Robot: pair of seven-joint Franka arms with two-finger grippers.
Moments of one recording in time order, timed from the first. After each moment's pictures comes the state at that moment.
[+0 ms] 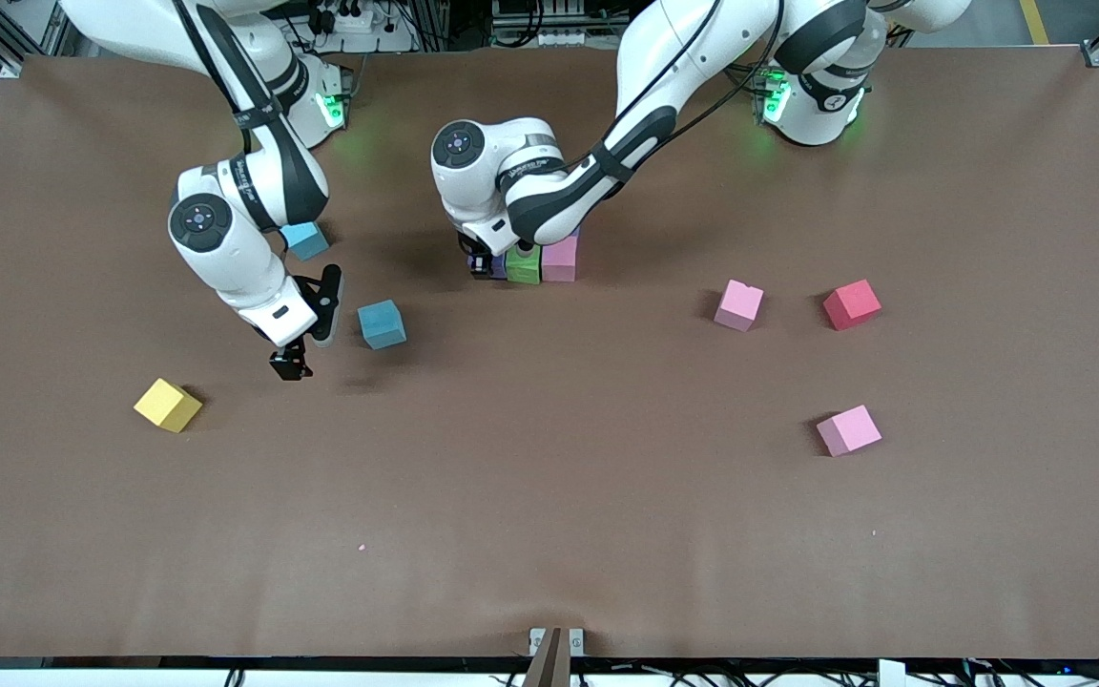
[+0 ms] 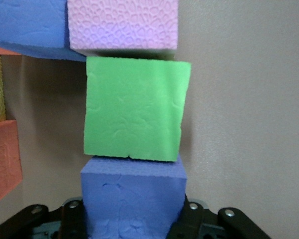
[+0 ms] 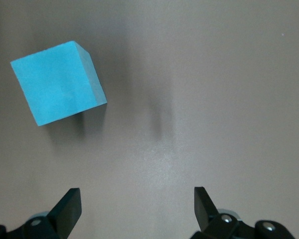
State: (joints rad) left arm -0.76 0.90 -0.45 -1.39 0.35 2.22 -2.81; right arm 0.25 0.20 -0.01 -2.31 -0.09 2.60 -1.23
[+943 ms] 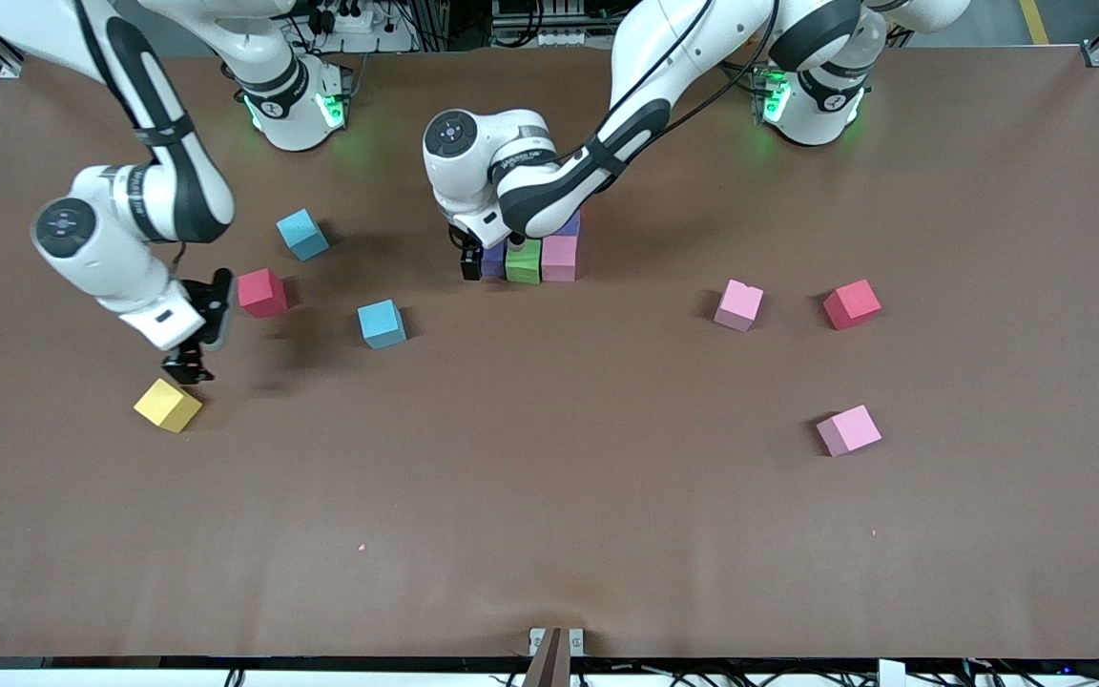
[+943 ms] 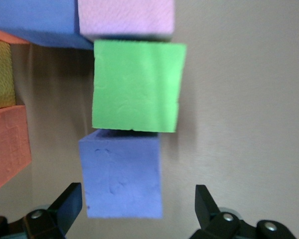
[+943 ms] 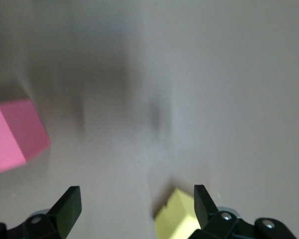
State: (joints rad) left arm -0.77 0.87 -0.45 -1.36 0.35 2.17 -2.81; right arm -0.08 0.17 -0.02 -2.33 -0.09 2.62 -1.58
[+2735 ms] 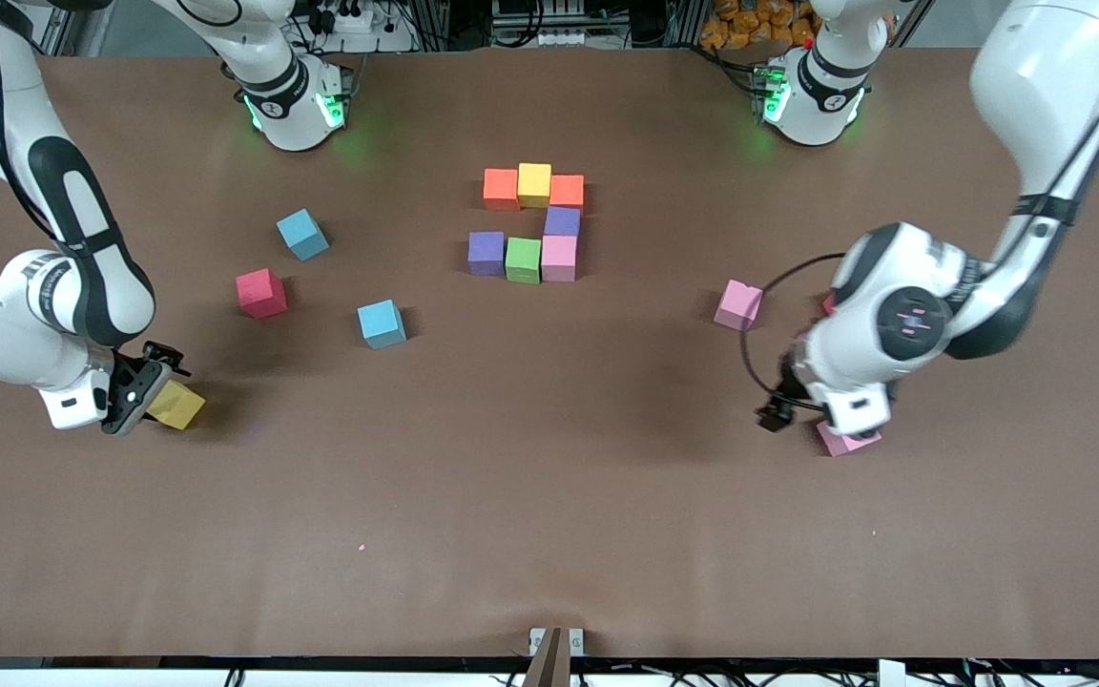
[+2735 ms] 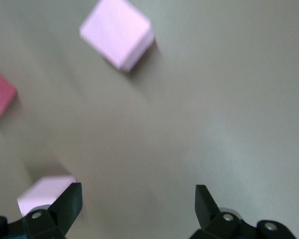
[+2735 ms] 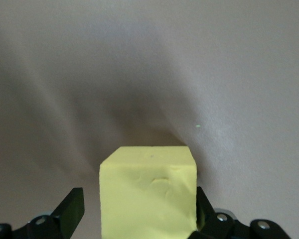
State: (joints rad) left arm 0.40 0.60 -0.78 -1.68 0.40 2.03 -1.52; right arm -0.23 0.54 -0.01 -1.94 0.10 2.42 -1.36
